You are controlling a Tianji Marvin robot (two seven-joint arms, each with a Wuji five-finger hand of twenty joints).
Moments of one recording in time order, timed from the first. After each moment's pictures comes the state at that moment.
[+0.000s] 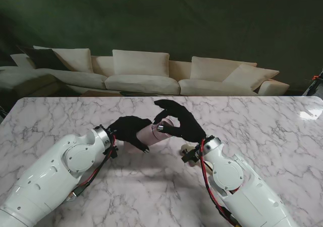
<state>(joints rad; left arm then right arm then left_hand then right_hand) 1.25 -1.06 -1.03 -1.40 0.65 -0.41 -0.13 -1.42 -1.18 1.04 -1.52 -0.15 -0.46 -0.10 0.86 -0.67 0.04 -0.01 0.56 0.18 0.67 0.77 0.99 0.16 0.23 0.76 0.93 0.21 0.46 0.64 0.60 0.18 1.11 0.47 0.36 -0.51 0.67 -0.18 0.79 -0.38 0.82 0.25 0.39 -0.14 0.47 0.28 0.41 0.04 0.21 0.28 0.04 0.34 0.83 0.44</state>
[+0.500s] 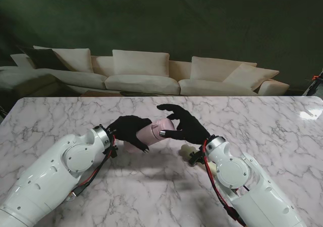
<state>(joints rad) 1.25 -1.06 -1.04 -1.40 0.66 -0.43 -0.12 -1.47 -1.14 1.11 -1.64 -0.31 -0.18 0.03 0.86 -0.67 0.04 -0.01 0.56 0.18 0.67 0.77 0.99 0.16 0.24 0.76 0.93 0.21 0.46 0.64 0.60 0.18 1.11 0.47 0.20 -0.50 0.61 -0.12 0.15 -0.06 0.55 0.21 0.21 0.06 0.43 0.23 0.47 0.11 0.33 0.31 0.31 0.41 1.04 0.48</state>
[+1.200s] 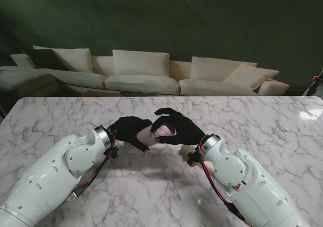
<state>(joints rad) 1.24 -1.07 -1.02 -1.39 0.66 -0.42 -0.11 -1.39 -1.12 1.04 -1.56 -0.38 -0.30 0.04 0.86 -0.67 0.04 -0.01 0.56 0.18 0.67 0.77 0.99 0.16 0.24 0.76 0.93 0.21 0.47 0.64 0.60 0.18 1.11 0.47 0.45 -0.57 0.85 -0.23 0.58 -0.35 0.82 0.35 0.22 0.01 0.58 0.29 0.49 0.08 0.47 0.40 0.28 0.29 1.13 0.54</state>
